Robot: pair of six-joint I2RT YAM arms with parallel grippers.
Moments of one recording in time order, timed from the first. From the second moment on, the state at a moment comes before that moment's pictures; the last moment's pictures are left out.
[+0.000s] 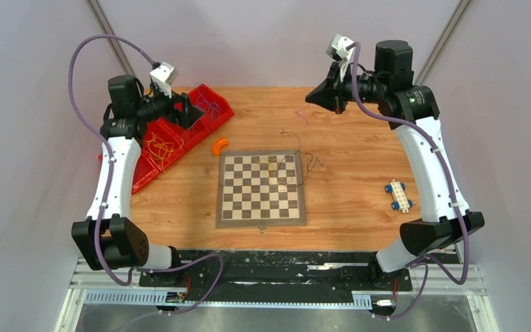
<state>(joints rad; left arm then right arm) 0.12 1.40 1.40 -0.45 0.72 0.25 0.26 1.55 1.95 -0.86 -0.85 -0.39</state>
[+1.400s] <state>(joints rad) 0.17 1.37 1.49 -0.45 0.68 -0.05 0.37 1.63 1.73 -0.53 -0.83 -0.13</state>
